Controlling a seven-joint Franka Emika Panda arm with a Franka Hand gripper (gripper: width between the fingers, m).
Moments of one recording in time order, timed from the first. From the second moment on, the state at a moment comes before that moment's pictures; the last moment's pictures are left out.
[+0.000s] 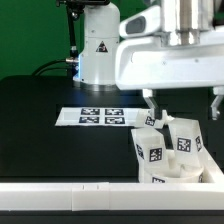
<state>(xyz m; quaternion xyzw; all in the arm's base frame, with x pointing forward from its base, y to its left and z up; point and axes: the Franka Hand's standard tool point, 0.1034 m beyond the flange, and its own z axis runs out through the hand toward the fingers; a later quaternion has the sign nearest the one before) 0.615 0.087 0.115 -0.97 0.23 -0.07 0.06</state>
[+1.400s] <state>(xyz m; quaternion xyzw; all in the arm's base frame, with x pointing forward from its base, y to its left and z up) 0.613 0.101 0.111 -0.96 -0.28 -0.04 0.00</state>
